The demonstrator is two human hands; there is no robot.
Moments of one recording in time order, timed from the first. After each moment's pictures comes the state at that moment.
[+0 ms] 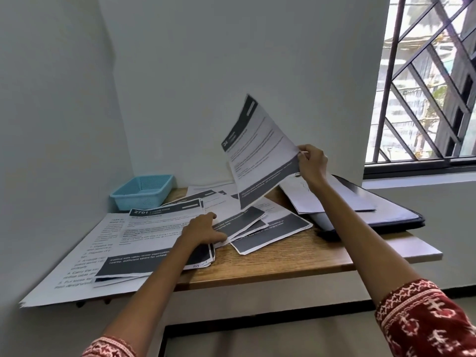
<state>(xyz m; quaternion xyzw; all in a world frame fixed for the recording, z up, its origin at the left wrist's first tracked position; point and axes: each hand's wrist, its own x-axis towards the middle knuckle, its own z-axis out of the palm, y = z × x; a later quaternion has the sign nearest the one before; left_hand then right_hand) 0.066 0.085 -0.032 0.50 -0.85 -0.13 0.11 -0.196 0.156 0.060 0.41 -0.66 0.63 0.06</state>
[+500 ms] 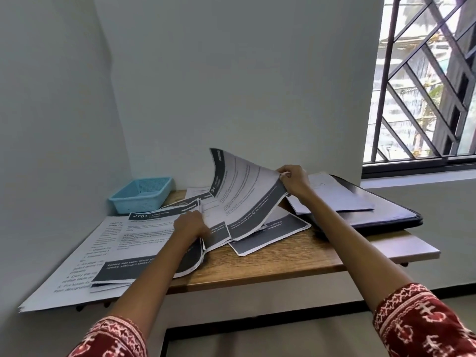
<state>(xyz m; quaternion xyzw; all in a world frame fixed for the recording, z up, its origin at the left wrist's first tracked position) 0.068 0.084 -0.008 0.61 -0.79 -0.05 0.05 -0.188 0.143 0.031 0.49 -0.69 0.52 -0.03</state>
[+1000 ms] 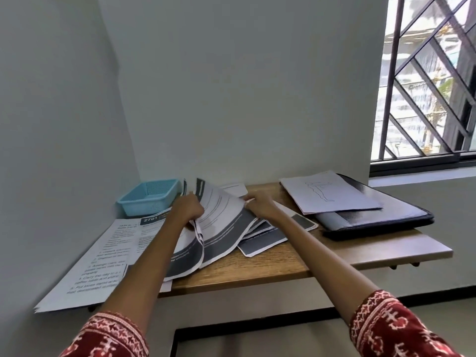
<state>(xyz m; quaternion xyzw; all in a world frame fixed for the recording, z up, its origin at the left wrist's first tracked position) 0.085 0.076 0.032 0.59 -0.80 -0.06 0.13 -0.107 0.119 -0.008 0.59 -0.67 0.42 -0.16</state>
